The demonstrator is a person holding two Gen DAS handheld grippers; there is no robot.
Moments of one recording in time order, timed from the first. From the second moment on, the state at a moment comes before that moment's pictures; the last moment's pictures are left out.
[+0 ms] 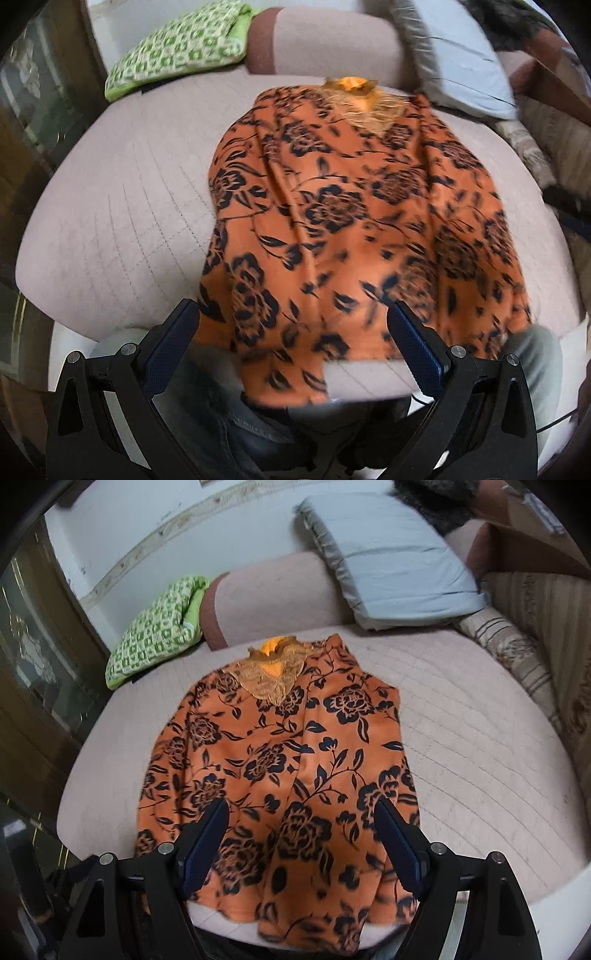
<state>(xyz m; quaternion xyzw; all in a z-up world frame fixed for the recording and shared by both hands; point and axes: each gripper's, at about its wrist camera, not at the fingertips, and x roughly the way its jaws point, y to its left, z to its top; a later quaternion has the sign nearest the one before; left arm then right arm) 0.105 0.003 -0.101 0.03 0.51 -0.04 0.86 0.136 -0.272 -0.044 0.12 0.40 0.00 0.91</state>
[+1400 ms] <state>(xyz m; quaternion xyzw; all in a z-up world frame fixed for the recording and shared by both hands) 0.190 0.102 -0.163 0.02 0.61 0.06 0.79 0.138 -0.340 -0.177 0.19 0.58 -0.07 0.79</state>
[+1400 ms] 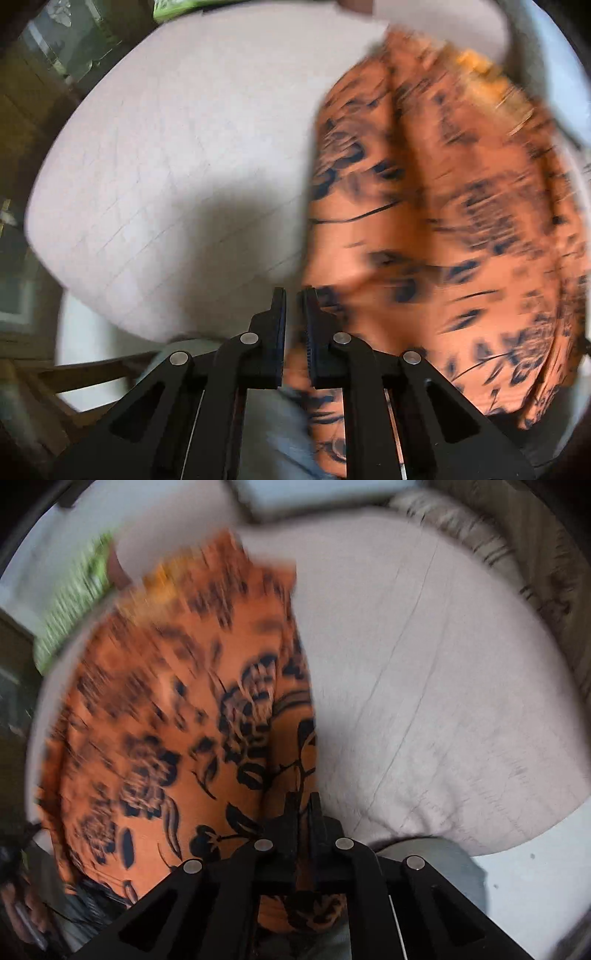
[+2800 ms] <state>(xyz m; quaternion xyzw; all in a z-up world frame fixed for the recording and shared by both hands) 0.160 -0.104 -0.165 -0.09 0.57 -0.33 0.75 0.392 -0.324 -0.143 0.19 0.57 0.08 0.79</state>
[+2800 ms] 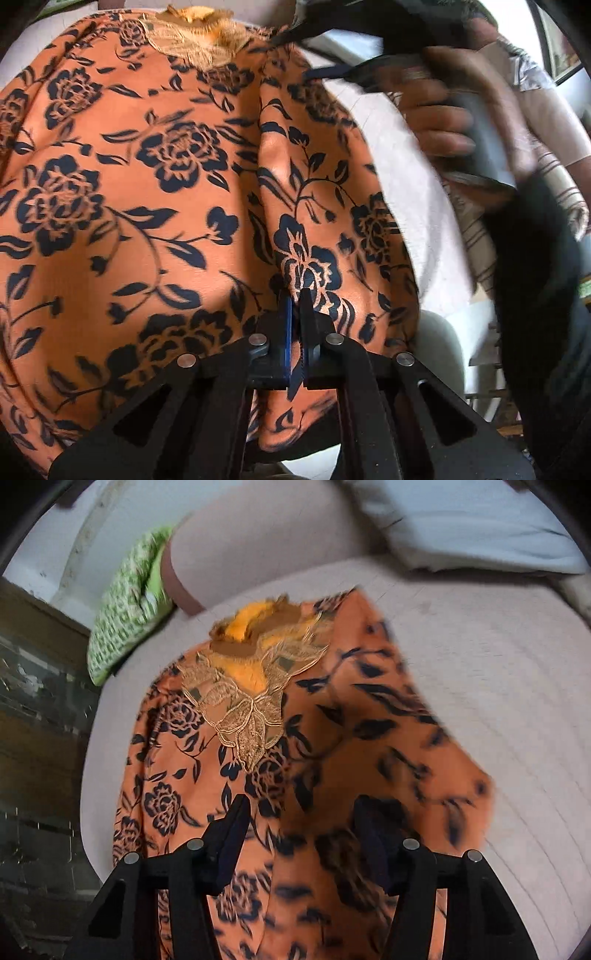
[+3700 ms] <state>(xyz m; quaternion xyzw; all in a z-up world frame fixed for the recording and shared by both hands) 0.225 0.001 -0.194 -0.18 0.62 -0.22 0.73 0.426 -0.307 -0.159 0.25 0.58 0.11 0.77</state>
